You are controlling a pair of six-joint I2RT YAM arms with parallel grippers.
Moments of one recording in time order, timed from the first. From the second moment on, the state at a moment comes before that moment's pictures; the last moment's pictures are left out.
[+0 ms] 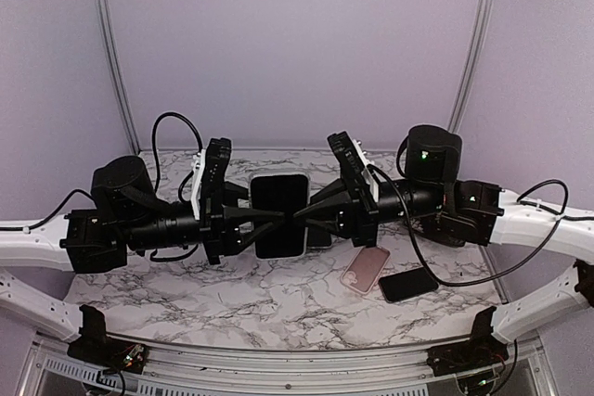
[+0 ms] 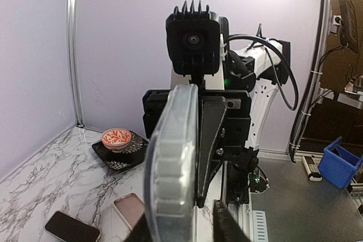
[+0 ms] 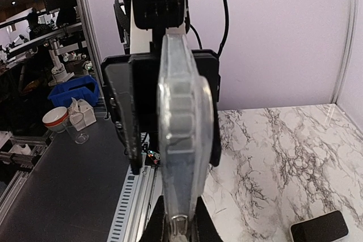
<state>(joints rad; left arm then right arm) -1.20 1.09 0.86 0.27 0.18 -0.09 1.02 1.21 1.03 0.08 -0.67 0.02</state>
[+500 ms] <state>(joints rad) -1.01 1.00 0.82 -0.13 -0.60 -0.43 0.89 1.58 1.06 0.05 -0.47 0.47</state>
